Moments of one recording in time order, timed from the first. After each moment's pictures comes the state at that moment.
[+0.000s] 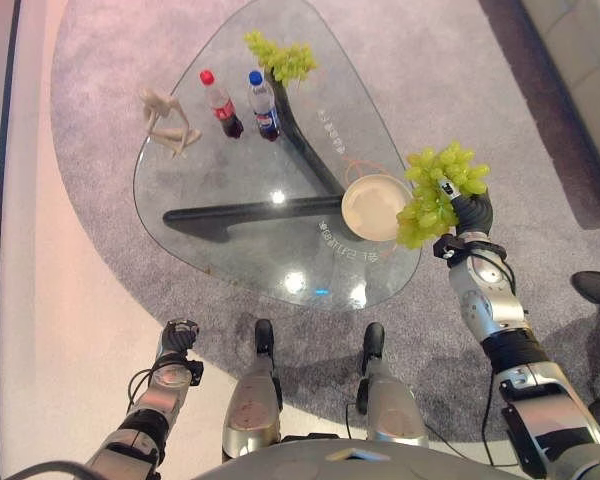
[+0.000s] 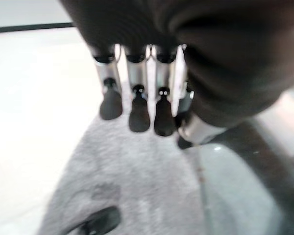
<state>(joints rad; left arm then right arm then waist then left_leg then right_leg) -0.13 0.34 -0.22 0.98 -0.14 -0.09 0.37 -0.43 -0.49 0.13 0.48 0.58 -0.23 -0.24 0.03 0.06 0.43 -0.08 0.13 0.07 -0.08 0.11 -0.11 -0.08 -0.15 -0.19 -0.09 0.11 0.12</state>
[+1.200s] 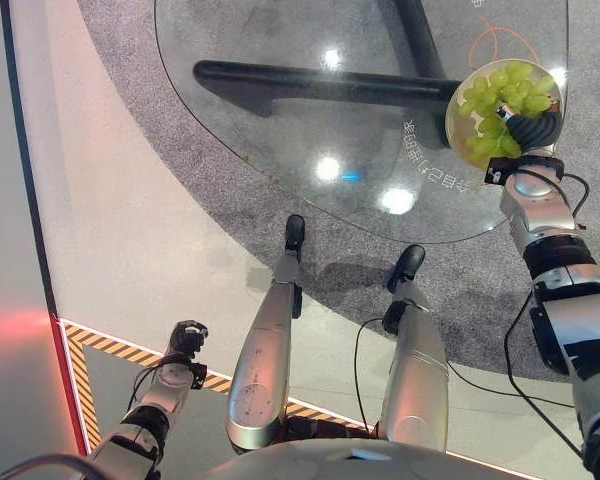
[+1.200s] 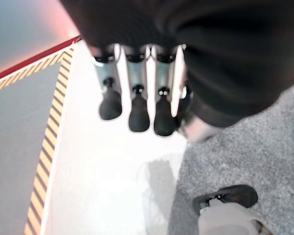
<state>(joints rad) -0.15 0.37 -0.32 0.99 -0.16 -0.09 0.30 -0.94 -0.69 0.21 0.93 0.35 -0.10 -0.41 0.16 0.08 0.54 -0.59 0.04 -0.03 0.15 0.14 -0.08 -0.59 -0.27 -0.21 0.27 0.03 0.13</state>
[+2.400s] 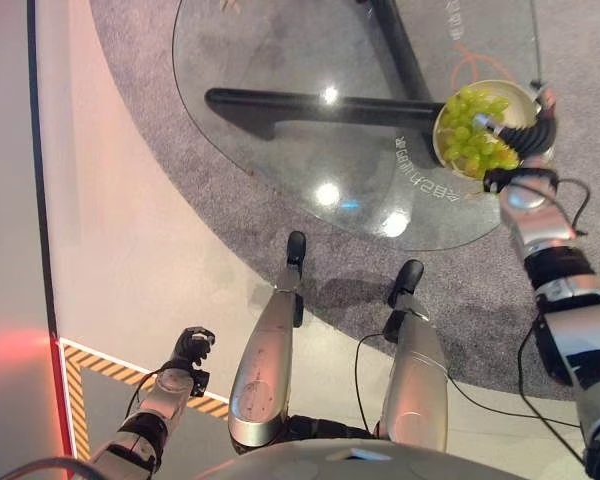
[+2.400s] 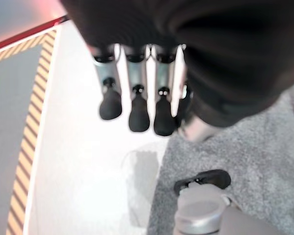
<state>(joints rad) -0.12 0.36 -0.31 1.00 -0.17 -0.07 0.22 -0.68 -0.61 0.18 0.82 0.22 -0.21 -0.45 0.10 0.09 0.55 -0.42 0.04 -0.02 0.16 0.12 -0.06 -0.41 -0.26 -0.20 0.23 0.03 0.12</state>
